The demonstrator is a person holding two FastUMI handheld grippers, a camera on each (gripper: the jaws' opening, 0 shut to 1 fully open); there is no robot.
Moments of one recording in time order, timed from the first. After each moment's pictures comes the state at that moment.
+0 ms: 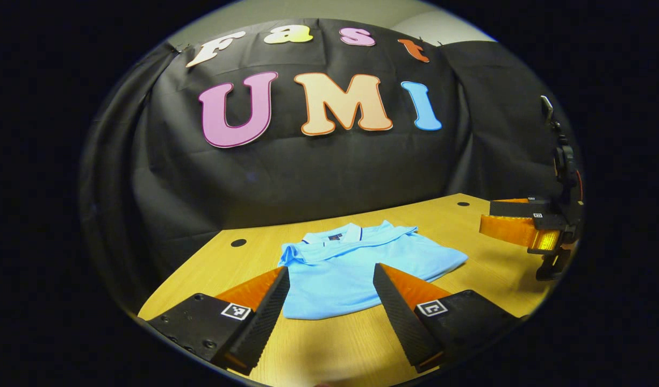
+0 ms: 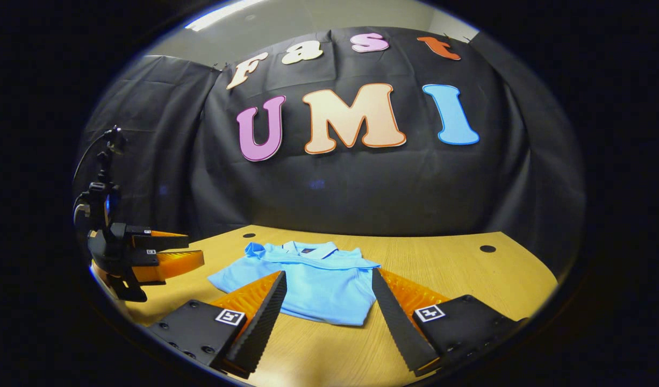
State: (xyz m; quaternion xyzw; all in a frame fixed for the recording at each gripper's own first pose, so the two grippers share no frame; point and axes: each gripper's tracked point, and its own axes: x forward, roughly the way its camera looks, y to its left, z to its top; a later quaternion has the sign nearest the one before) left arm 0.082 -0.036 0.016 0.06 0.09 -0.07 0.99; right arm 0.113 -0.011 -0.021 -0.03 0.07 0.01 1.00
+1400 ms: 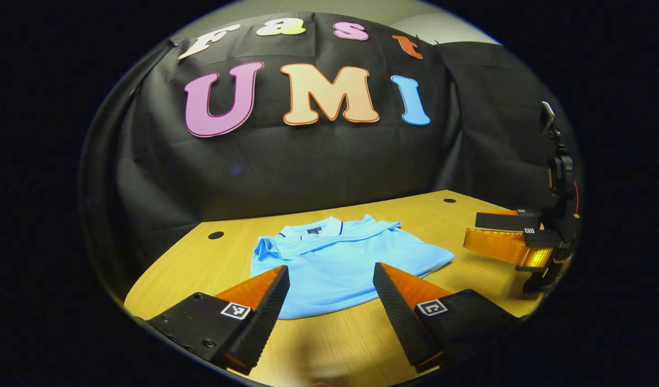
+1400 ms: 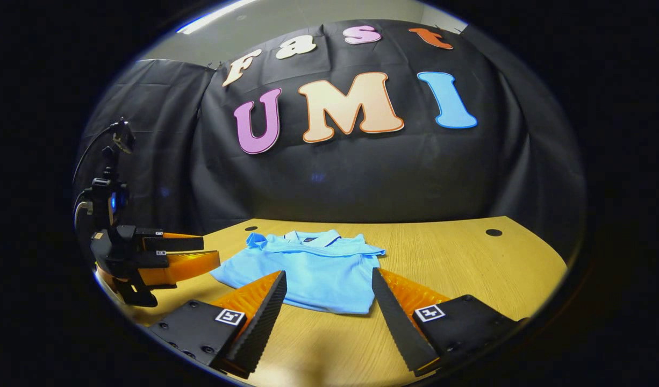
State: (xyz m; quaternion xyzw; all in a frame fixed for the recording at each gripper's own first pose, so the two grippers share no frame) left arm 0.094 -0.063 -0.003 0.05 0.10 -0.10 0.99; right arm 0.113 -0.016 -0.052 0.00 0.09 0.01 1.00
